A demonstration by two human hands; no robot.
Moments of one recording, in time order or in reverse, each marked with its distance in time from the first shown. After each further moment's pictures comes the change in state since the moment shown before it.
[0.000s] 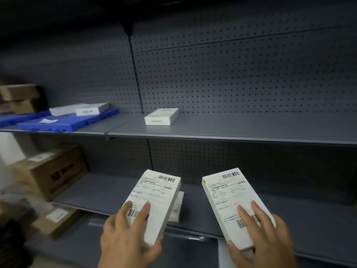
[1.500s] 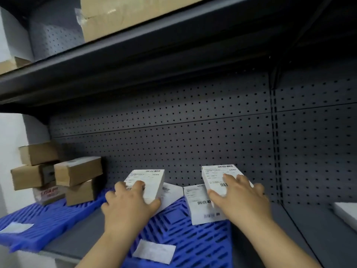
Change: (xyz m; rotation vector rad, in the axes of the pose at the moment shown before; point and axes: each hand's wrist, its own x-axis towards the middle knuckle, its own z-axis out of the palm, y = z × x) left_hand 0.529 -0.376 -0.219 0.165 0.195 -0.170; right_hand 0.476 -0.484 0.242 0.047 -0.254 0.262
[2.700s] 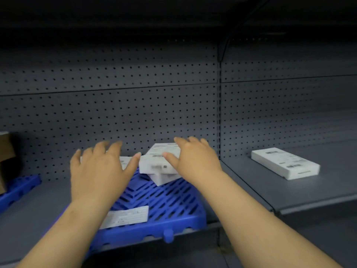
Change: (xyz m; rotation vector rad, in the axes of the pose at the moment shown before) left_hand 0.002 -0.004 0.013 -0.135 0.220 0.483; right_hand -0.030 -0.038 0.014 -0.254 0.174 -0.034
